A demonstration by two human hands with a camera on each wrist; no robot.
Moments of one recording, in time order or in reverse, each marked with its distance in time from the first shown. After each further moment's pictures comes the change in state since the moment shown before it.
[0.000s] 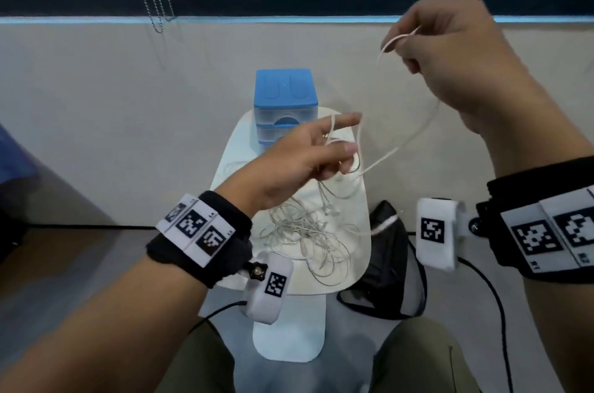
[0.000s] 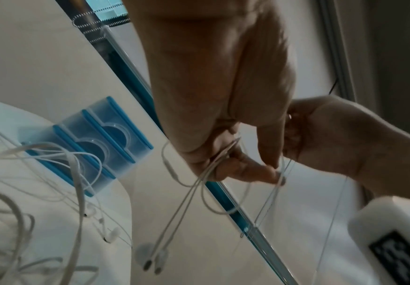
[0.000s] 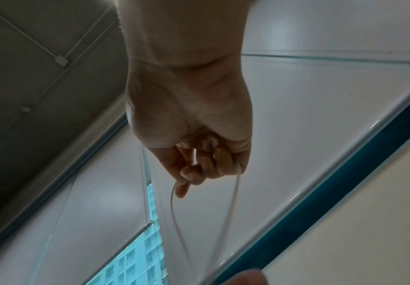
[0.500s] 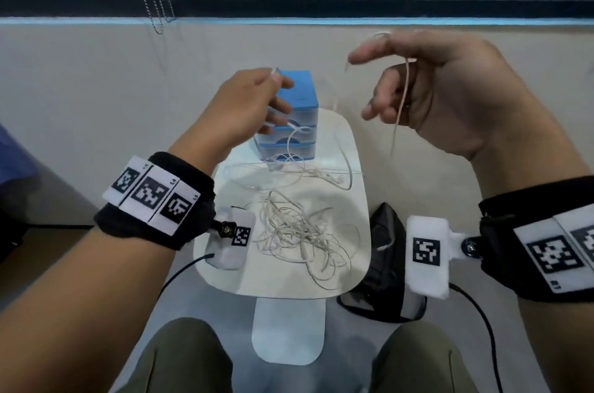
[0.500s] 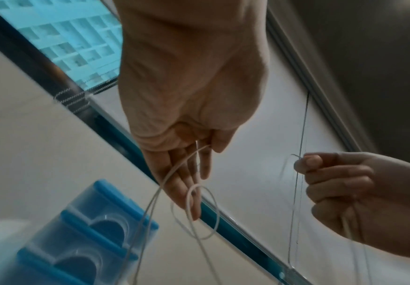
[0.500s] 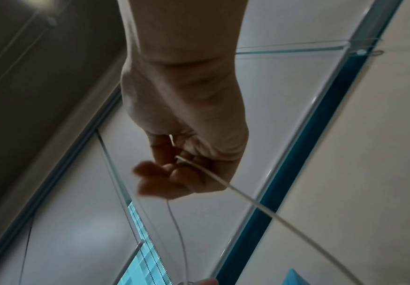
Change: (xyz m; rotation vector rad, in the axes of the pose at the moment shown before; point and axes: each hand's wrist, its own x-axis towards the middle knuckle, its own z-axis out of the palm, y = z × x) left_hand 0.005 0.043 -0.061 0.433 0.491 -0.012; right_hand -0.019 -0.005 0.001 0.673 -0.420 0.190
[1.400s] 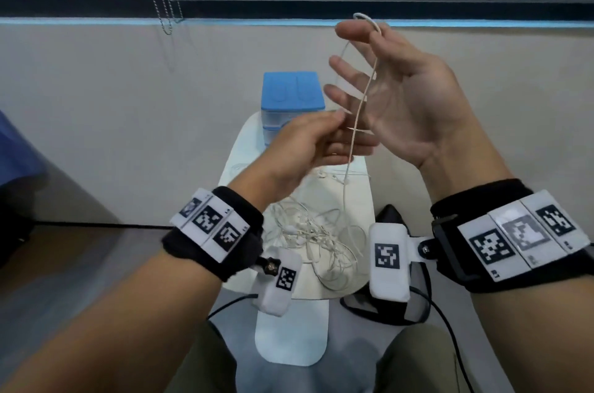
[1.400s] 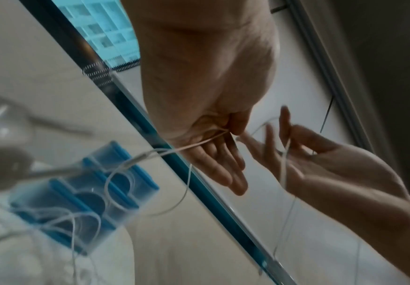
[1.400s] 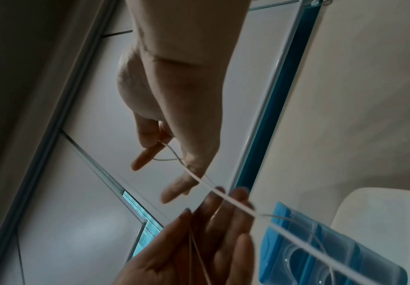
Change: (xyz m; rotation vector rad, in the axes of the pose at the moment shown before) left_hand -0.027 -0.008 0.060 -0.540 -0.376 -0.006; right_hand 0.028 0.034 0.027 0.359 -0.046 -0.110
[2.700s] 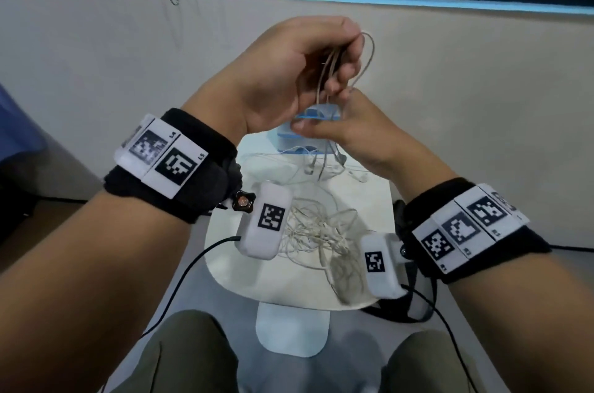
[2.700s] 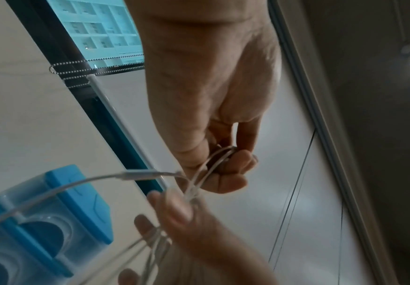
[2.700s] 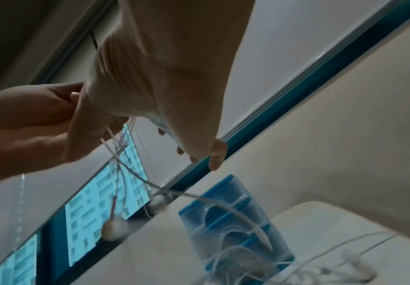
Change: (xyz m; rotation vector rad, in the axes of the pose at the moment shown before) left_hand 0.020 0.065 -0.052 0.084 -0.092 0.119; right_hand 0.055 0.095 -0.002 -0.589 -0.134 0.082
